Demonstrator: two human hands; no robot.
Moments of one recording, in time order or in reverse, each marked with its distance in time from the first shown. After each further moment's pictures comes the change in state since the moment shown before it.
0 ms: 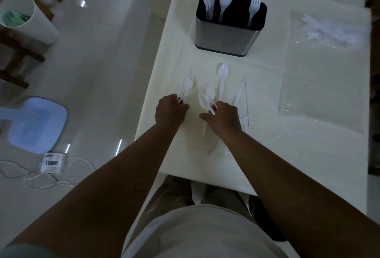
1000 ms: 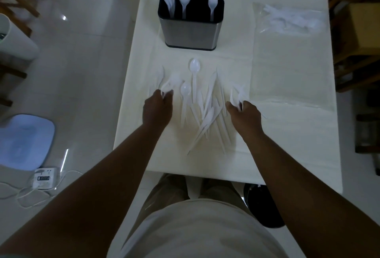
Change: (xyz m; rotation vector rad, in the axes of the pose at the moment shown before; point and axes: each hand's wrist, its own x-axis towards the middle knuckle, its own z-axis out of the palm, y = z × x) left_hand -0.028 0.028 0.013 -0.034 0.099 0.143; right_hand -0.026 0.092 -0.075 0.234 0.151 0.258
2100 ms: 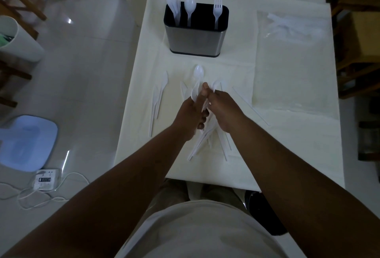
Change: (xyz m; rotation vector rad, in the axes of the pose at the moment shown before) left_hand -0.036 0.077 0.003 -0.848 -0.570 -0.248; right_hand -0.009 -0.098 0.014 0.256 -0.401 0.055
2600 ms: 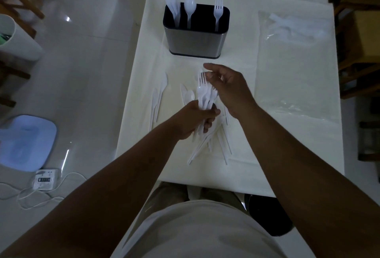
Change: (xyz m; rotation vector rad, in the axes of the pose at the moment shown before) left_hand 0.014 0.013 -0.015 0.060 -0.376 -0.031; right_hand 0.013 -0.021 -0.030 0.032 0.069 -0.411
